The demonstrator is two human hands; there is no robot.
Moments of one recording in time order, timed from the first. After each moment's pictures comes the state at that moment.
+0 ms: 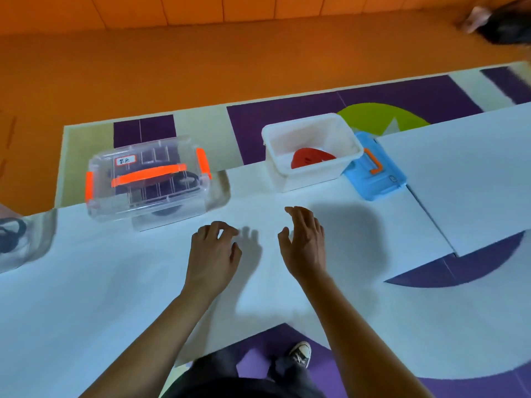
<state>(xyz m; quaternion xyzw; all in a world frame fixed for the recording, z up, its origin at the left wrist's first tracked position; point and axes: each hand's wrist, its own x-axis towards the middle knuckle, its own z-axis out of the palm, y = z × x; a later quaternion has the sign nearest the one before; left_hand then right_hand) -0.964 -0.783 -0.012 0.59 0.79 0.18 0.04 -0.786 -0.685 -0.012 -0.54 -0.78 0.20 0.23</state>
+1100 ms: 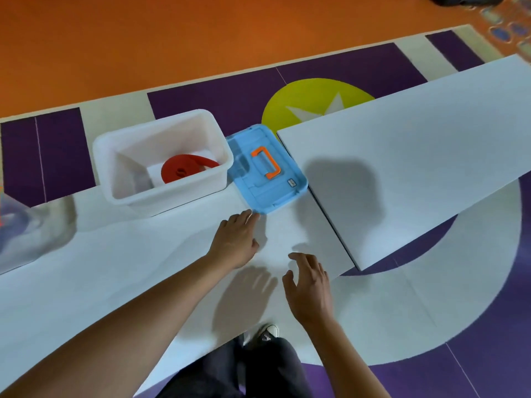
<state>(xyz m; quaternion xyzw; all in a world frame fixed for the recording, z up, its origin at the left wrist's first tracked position) -0.676 -0.486 -0.073 0.70 0.67 -0.02 0.24 -0.478 -0.545 -0.067 -0.66 -0.70 0.25 0.08</state>
